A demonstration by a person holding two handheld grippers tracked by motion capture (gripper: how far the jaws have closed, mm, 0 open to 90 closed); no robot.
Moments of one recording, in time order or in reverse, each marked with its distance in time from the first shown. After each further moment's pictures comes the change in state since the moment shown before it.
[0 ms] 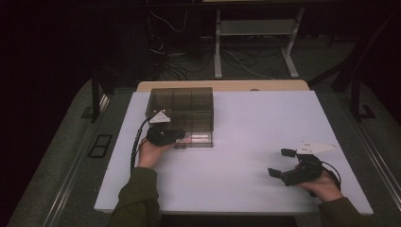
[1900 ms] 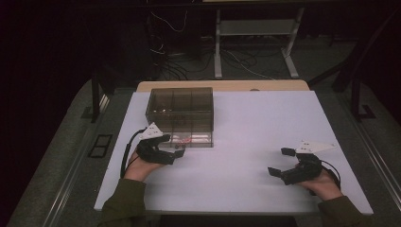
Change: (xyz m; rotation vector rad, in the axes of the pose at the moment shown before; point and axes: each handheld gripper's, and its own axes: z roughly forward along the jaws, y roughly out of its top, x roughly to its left) left arm -0.046 -0.017 -0.054 -0.038 -0.003 0.064; right arm -0.004 0.000 0.003 0.008 -0.013 -0.012
